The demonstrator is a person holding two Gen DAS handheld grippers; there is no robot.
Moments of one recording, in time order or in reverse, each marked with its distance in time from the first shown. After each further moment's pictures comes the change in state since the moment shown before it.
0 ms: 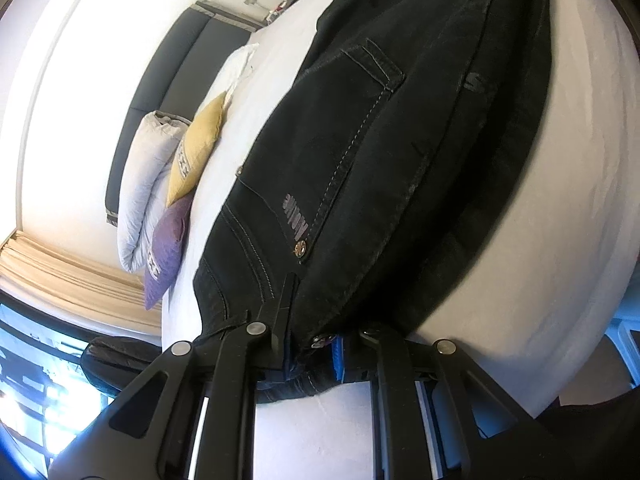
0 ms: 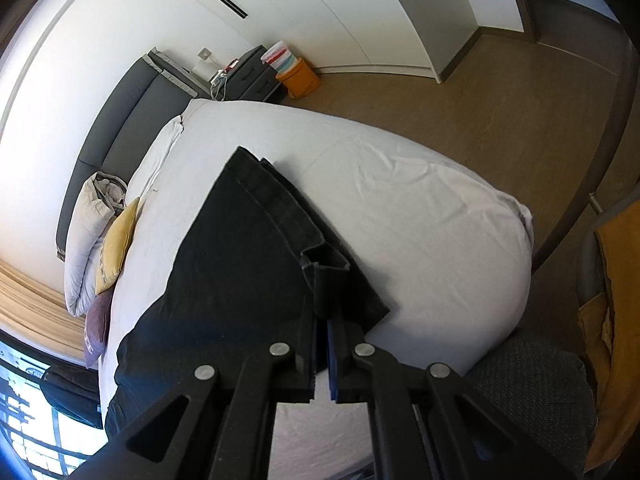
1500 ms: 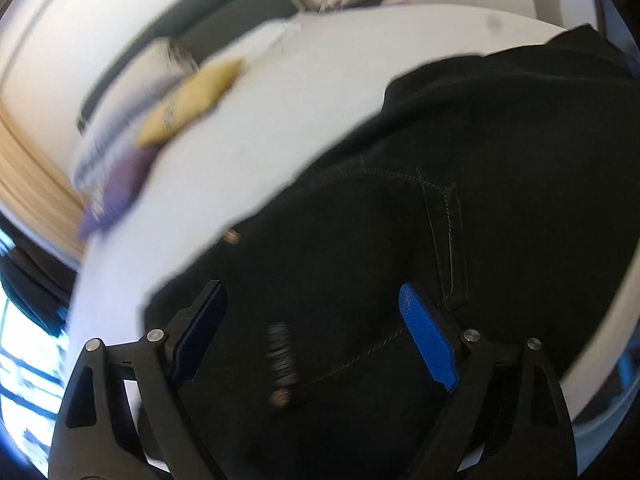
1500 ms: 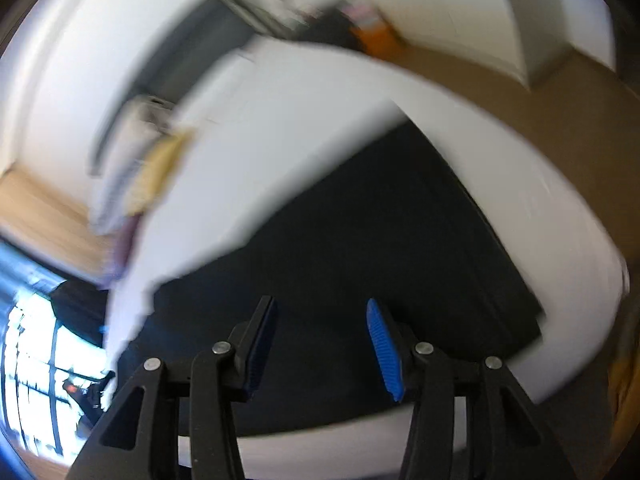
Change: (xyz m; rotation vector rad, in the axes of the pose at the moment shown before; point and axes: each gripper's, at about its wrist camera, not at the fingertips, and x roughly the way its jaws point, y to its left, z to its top) left arm 0.034 0.060 0.082 -0.464 0.059 -0.257; right arm 0.037 0.067 0.002 -0.196 0.223 0.064
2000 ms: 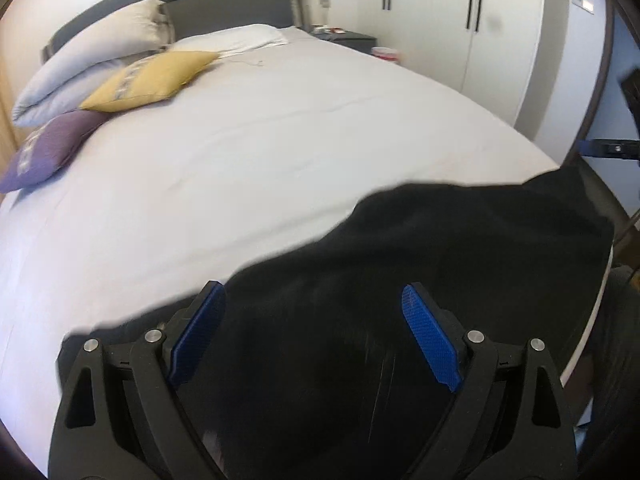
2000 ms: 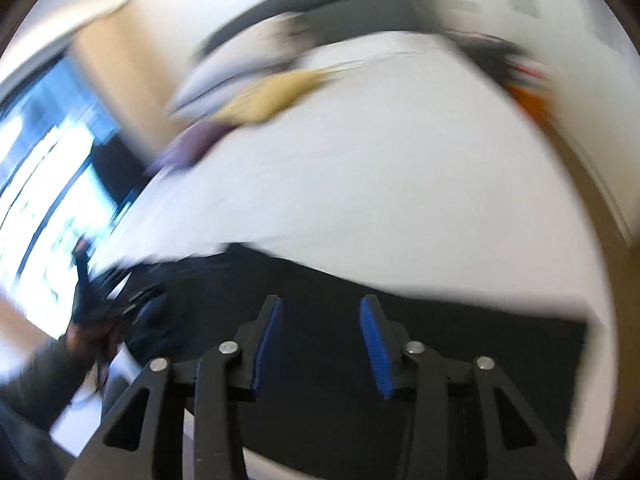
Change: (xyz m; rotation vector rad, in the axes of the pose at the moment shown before) left arm 0.014 0.030 0.101 -0.233 -0.084 -0.350; right arm 0.033 0.217 0.030 -0.705 0.085 0.201
